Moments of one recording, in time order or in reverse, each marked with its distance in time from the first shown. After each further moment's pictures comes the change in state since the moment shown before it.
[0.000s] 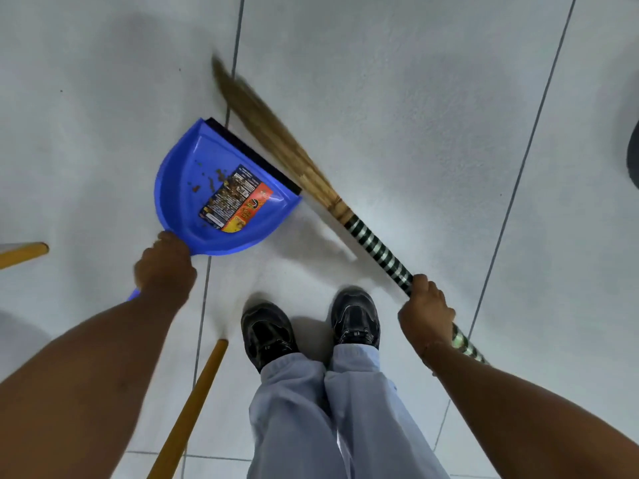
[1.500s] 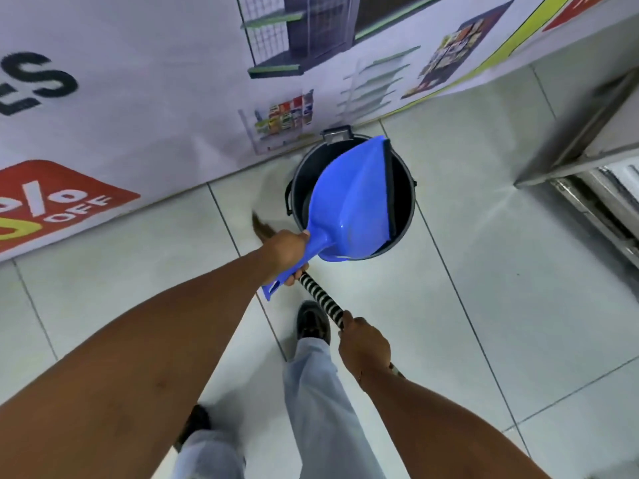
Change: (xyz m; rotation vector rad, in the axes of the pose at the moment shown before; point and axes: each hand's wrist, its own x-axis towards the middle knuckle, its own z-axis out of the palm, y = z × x) left_hand -0.397 0.728 -0.230 -0.239 -0.687 0.460; right_hand 0.049 0.396 -0.354 0.355 -0.180 0.129
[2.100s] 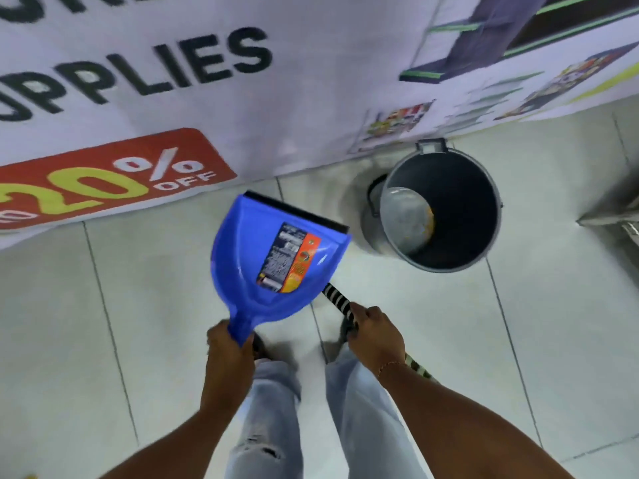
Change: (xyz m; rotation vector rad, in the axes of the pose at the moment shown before) left_hand -0.071 -0.256 -0.070 -0.212 0.728 0.093; right_hand -0.007 -0.126 0.015 -0.040 0.042 -0.144
